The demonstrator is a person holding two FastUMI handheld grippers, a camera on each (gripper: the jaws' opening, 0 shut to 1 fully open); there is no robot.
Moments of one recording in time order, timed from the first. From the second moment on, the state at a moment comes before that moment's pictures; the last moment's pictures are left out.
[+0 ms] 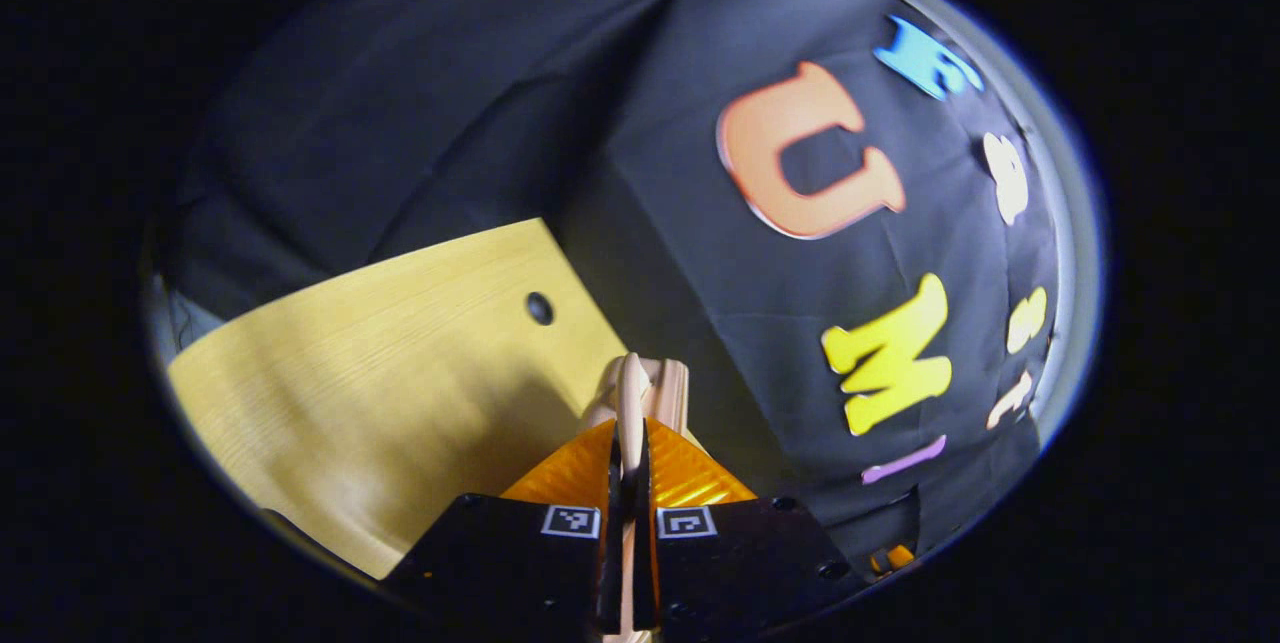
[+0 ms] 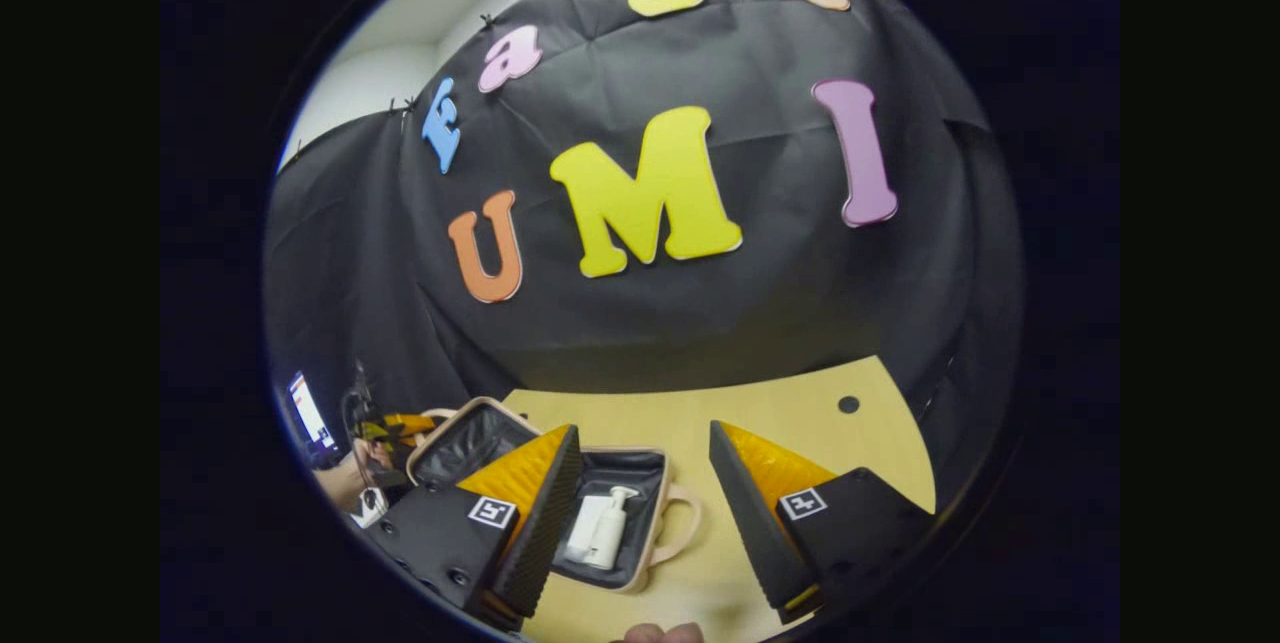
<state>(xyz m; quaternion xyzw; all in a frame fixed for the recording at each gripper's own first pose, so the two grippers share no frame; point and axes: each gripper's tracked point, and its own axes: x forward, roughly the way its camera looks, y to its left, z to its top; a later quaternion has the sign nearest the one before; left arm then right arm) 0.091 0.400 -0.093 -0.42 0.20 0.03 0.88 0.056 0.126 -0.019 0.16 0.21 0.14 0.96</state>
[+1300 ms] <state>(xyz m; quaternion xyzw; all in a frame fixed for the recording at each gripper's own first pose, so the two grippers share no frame) 0.107 -0.043 -0.238 0.03 0.32 -0.08 0.94 -0.034 -0.117 -0.021 0.06 0.16 -0.07 0.98</state>
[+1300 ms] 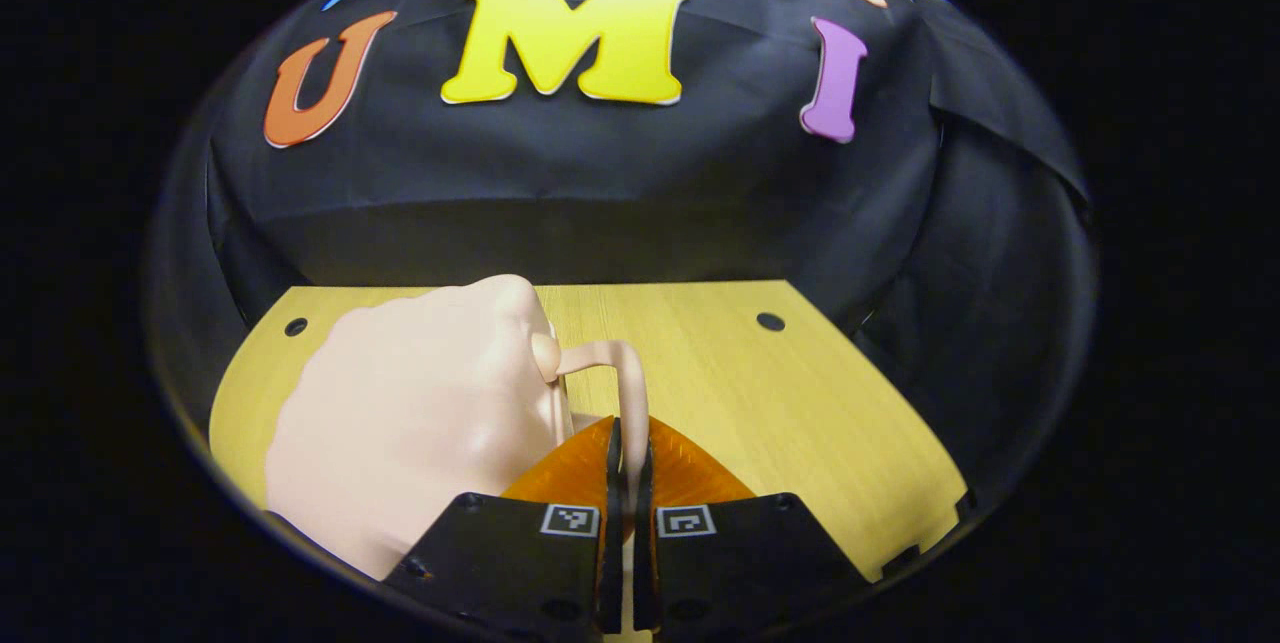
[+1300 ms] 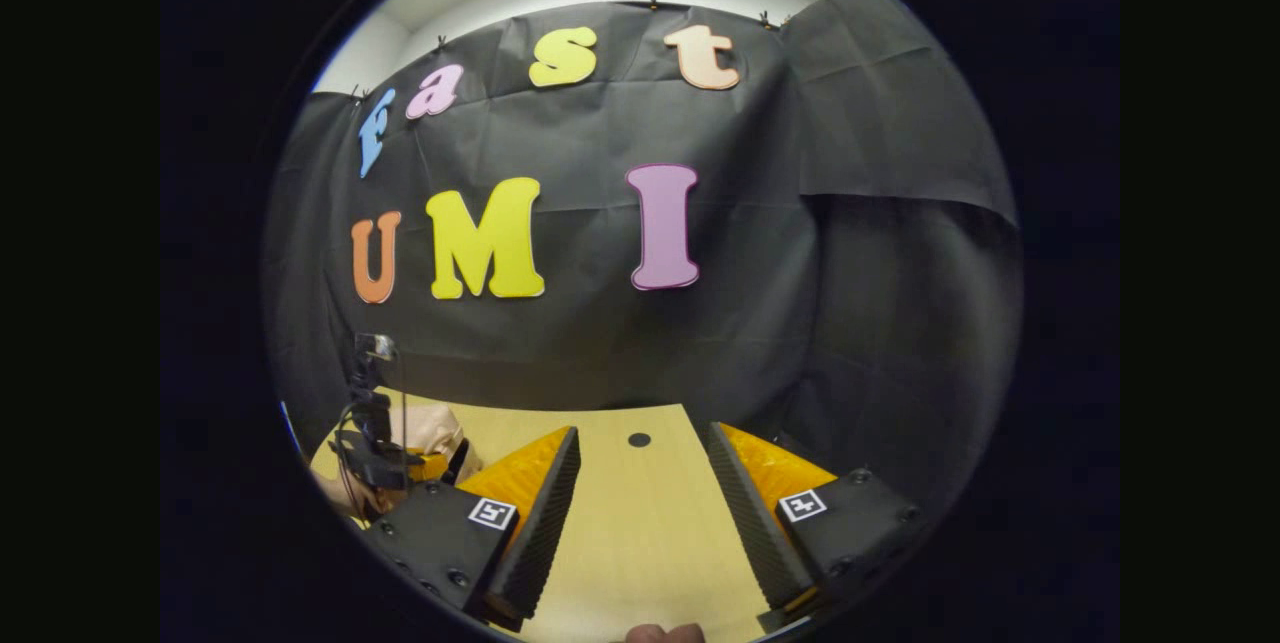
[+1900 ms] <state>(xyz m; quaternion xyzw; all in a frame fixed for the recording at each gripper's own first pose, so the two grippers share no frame) 0.097 -0.072 -0.294 0.09 0.37 -0.06 0.92 -0.039 -0.130 -0.036 0.05 0.18 -0.06 0.98</state>
